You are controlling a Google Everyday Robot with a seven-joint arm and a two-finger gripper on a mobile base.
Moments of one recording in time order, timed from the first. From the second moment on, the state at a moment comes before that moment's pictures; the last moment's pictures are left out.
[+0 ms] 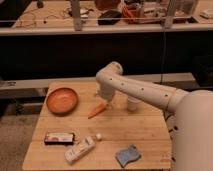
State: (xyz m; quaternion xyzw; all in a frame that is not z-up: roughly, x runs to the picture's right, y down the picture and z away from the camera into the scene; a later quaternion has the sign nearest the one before) arm 0.004 0.085 0.861 -0.24 -0.18 -0.41 0.86
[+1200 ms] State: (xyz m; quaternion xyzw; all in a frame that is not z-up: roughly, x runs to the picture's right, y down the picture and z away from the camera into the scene) arm -0.001 0.115 0.891 -0.26 -0.20 -0.41 0.85
